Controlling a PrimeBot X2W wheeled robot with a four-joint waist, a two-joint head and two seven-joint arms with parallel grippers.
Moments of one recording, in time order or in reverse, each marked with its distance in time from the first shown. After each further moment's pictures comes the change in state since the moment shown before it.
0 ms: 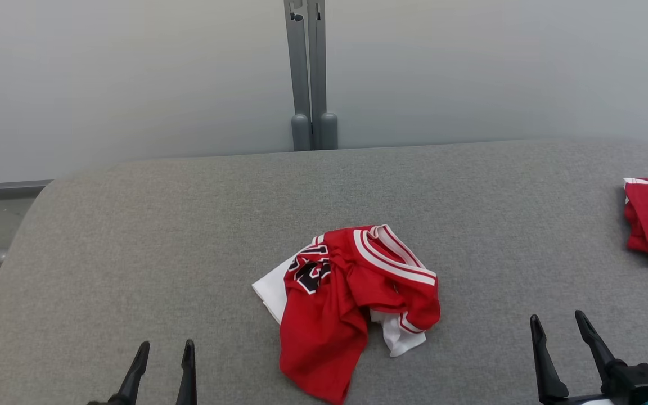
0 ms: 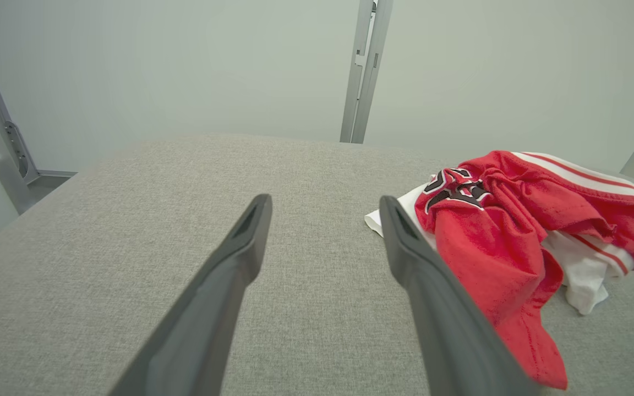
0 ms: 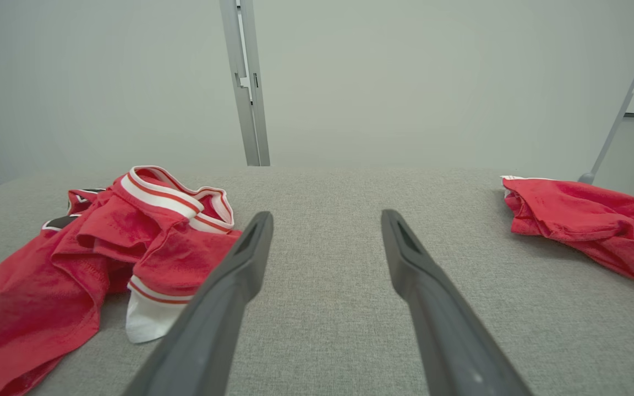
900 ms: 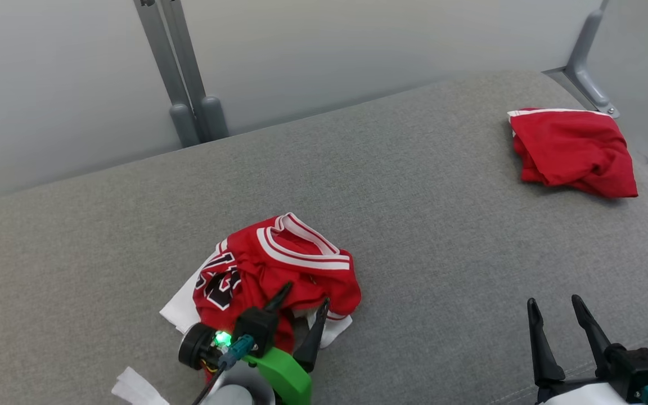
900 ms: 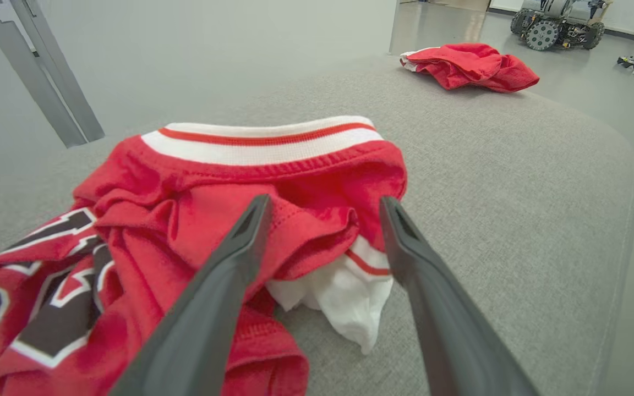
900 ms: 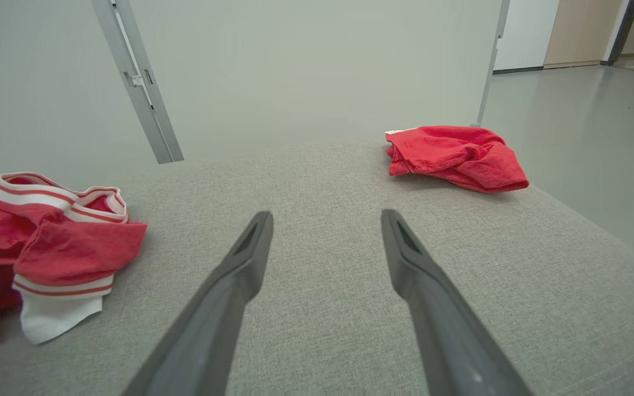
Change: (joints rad) left arm -0.486 -0.019 -0.534 0.475 -0.070 0.059 -0.002; right arm -0.049 -0.001 0.010 0.015 0.041 0.000 0.000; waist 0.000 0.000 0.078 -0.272
